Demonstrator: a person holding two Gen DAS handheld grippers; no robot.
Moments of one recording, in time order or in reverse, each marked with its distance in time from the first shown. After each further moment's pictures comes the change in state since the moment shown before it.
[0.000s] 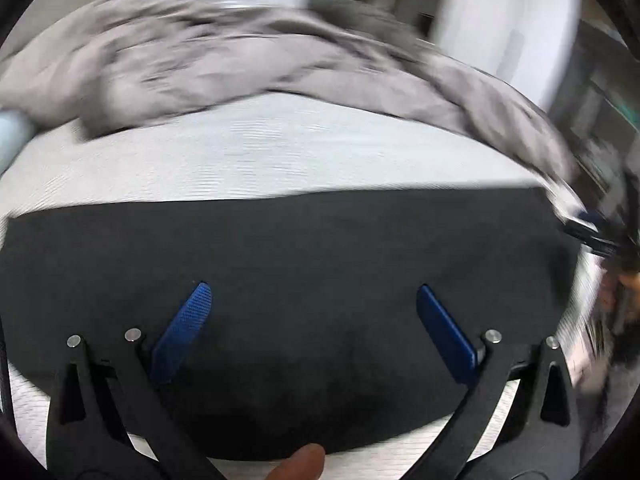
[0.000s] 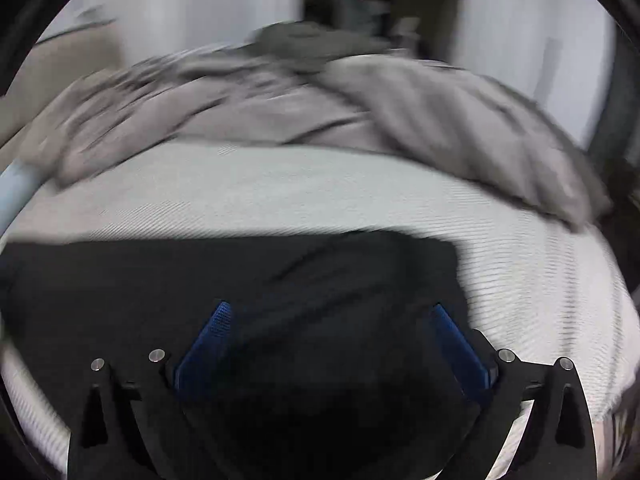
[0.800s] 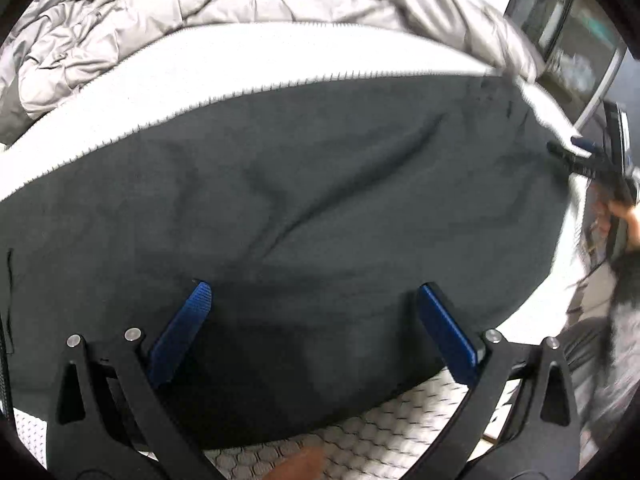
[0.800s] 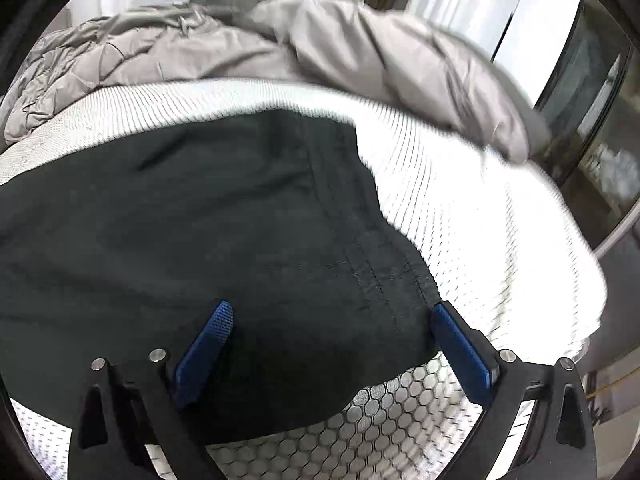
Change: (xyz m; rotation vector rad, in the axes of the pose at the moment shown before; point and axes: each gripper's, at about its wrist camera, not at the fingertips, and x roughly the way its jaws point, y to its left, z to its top) left arm 0.048 -0.046 -0.017 0.140 0.207 -0.076; right arm -0.003 -0.079 -0.075 0.080 0.053 -0.300
